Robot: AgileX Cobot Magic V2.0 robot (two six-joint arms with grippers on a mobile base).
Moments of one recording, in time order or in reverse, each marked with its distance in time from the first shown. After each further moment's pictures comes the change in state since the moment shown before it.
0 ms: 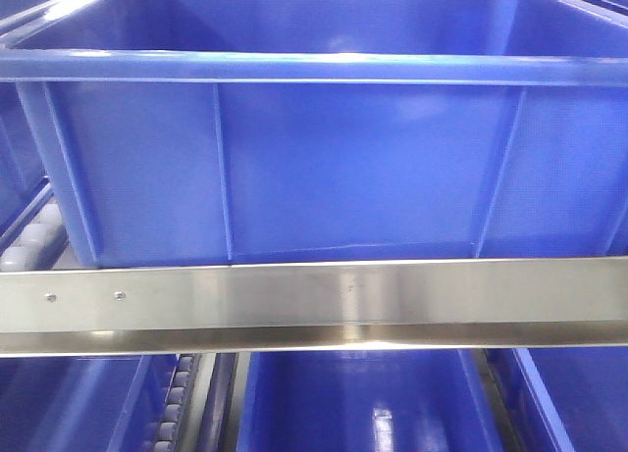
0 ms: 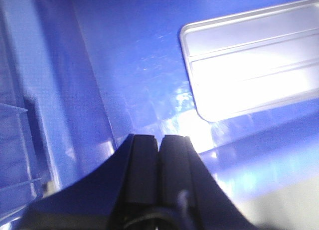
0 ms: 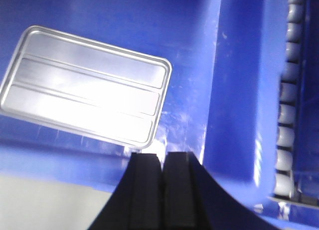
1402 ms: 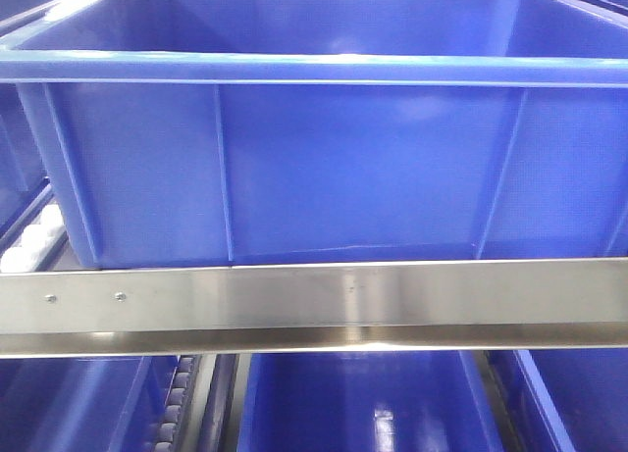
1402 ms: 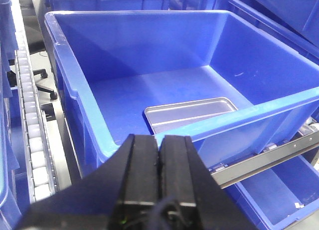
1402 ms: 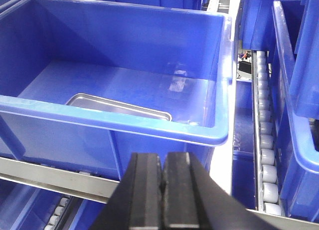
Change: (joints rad) left arm 0.000 -0.878 0.725 0.019 -0.489 0.000; right arm 0.000 -0.910 0.650 -0.030 -0.306 -0.027
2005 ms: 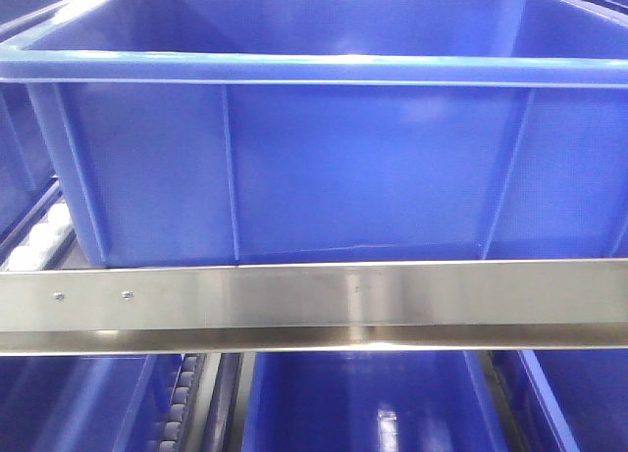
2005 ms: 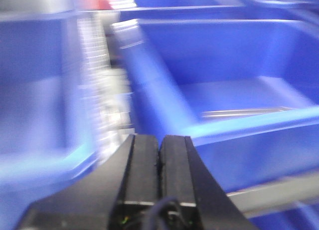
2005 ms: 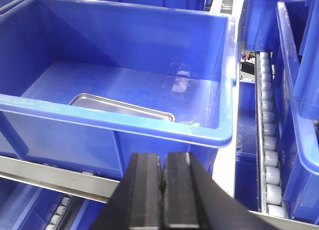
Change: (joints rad) left arm 0.460 -0.295 0.286 -0.346 -0.116 0.398; right arm 0.000 0.000 0.000 0.000 0.000 -0.004
